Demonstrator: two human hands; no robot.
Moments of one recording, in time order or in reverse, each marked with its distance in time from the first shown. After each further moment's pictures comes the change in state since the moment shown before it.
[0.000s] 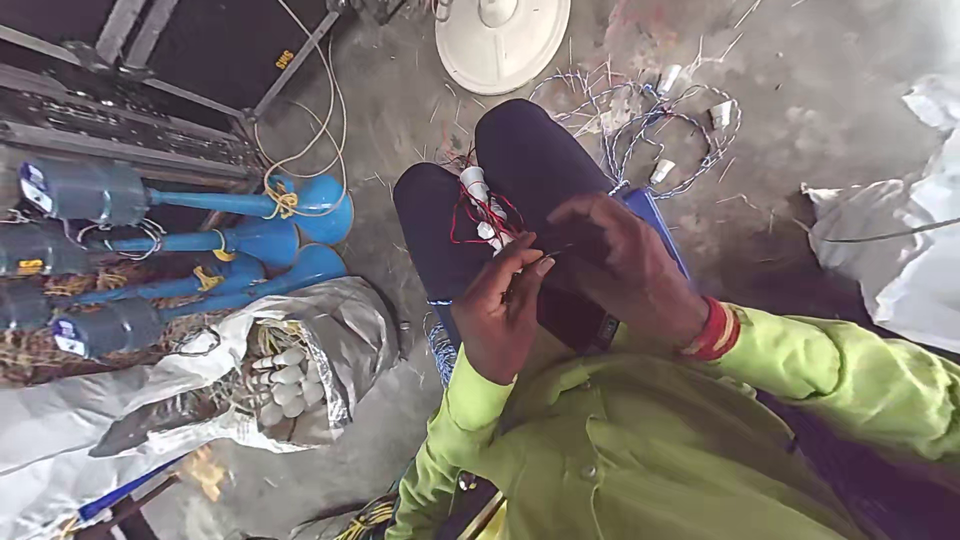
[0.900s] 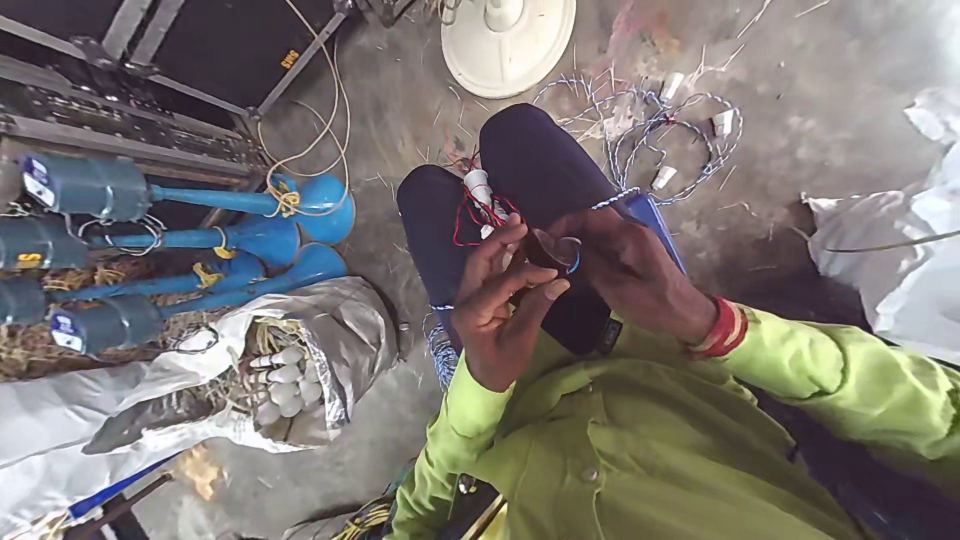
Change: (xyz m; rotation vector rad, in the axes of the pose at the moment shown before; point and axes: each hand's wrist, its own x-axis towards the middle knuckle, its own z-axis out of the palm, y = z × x) left_hand 0.004 -0.002 -0.003 -0.354 0.018 0.066; right_hand 0.007 0.004 -0.002 0.100 -0.063 -0.128
